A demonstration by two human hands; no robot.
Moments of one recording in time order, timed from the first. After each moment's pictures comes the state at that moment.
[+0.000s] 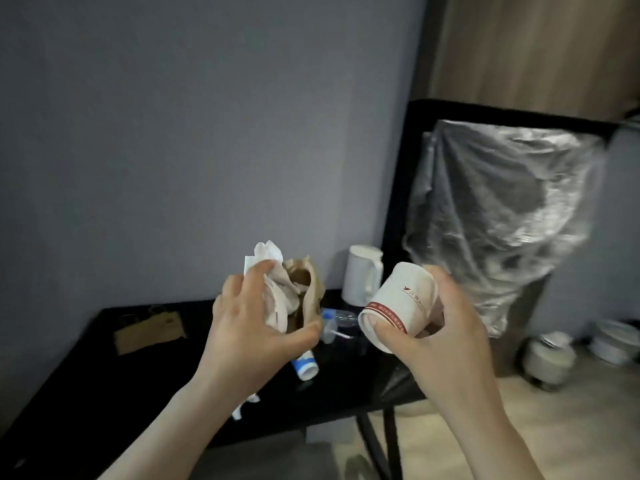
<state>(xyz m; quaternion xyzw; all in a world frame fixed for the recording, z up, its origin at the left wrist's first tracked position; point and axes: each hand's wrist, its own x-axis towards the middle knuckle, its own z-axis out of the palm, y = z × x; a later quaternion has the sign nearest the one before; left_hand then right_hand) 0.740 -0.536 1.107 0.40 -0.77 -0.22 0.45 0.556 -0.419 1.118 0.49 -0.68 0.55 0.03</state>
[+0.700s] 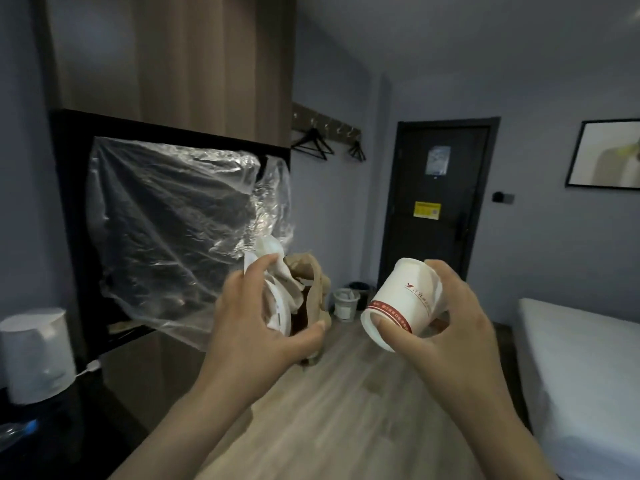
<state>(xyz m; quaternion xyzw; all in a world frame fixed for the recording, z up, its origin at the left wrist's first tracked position) 0.290 -0.282 1.152 0.04 -0.83 -0.37 0.42 0.231 -0.070 1.161 0.26 -0.77 0.50 0.30</state>
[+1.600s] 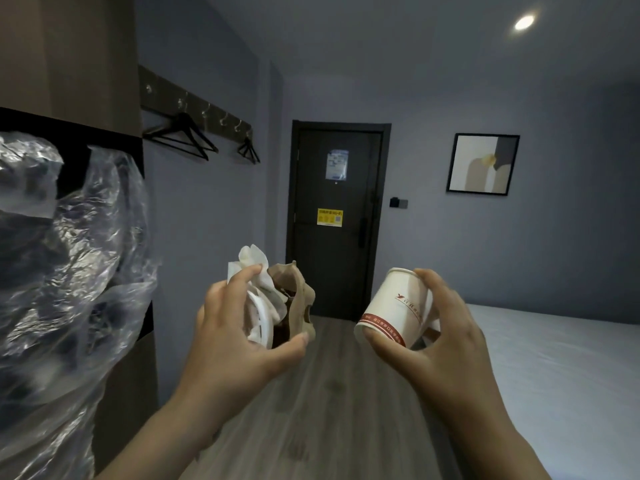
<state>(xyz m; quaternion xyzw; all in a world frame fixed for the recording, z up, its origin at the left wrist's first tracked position) -0.188 -0.345 1.163 -0.12 -0.82 -0.46 0.32 -0.182 -0.108 1.164 0.14 -0.81 0.41 0.39</state>
